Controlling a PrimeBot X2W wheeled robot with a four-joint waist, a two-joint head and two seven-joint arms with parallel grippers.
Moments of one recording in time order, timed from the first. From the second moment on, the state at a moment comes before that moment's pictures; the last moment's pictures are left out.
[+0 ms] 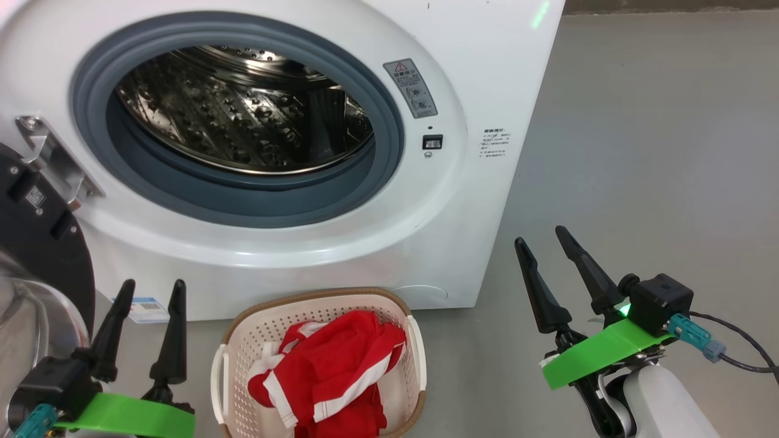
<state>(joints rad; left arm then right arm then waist) -0.11 0.27 -0.18 0.10 -0.46 -0.05 -0.25 -0.26 -0.10 0.19 0.23 0.35 0.13 -0.26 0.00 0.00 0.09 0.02</state>
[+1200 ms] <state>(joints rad) -0.11 0.27 -0.19 0.10 -0.47 -0.03 -0.25 -0.26 -0.10 0.18 0.23 0.35 0.13 -0.26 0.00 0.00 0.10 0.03</state>
